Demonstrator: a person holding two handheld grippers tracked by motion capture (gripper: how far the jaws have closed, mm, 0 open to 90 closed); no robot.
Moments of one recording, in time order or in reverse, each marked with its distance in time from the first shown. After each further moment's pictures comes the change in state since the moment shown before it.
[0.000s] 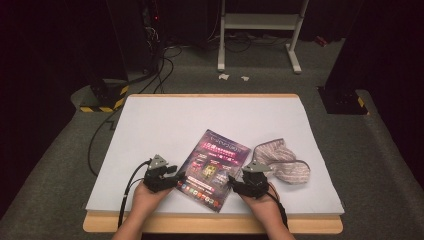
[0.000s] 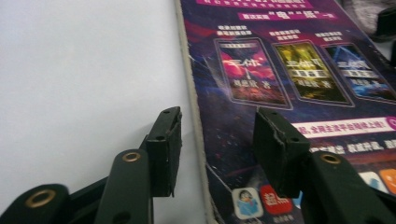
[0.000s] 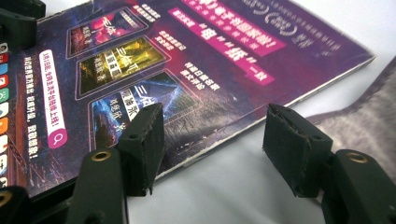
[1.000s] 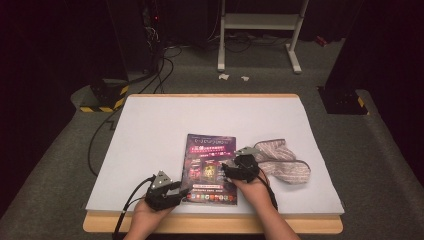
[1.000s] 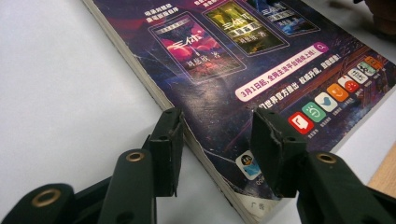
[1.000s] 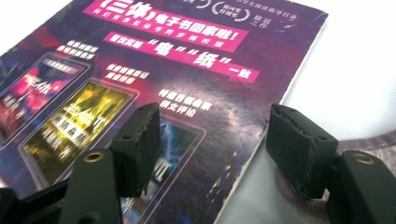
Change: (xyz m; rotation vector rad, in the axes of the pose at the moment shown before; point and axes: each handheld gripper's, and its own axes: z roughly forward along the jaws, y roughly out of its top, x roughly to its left) left arm -0.042 -0.022 -0.020 0.030 -0.009 0.041; right arm -0.009 0.034 0.040 0.048 -0.002 0.026
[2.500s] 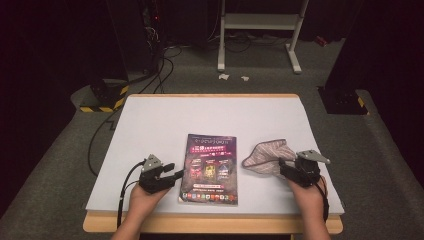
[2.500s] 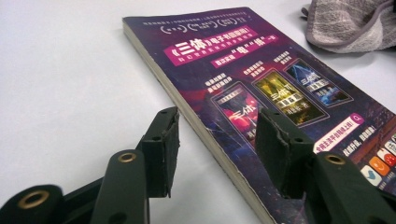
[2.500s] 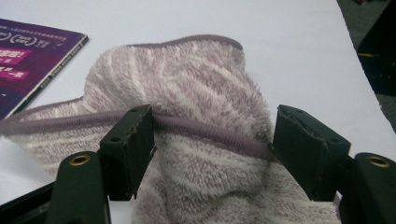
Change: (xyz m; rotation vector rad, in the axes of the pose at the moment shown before) left arm 0.038 0.027 -0.005 -0.129 0.035 -0.049; right arm -0.112 -0.044 -0.107 -0.135 -0.337 0.151
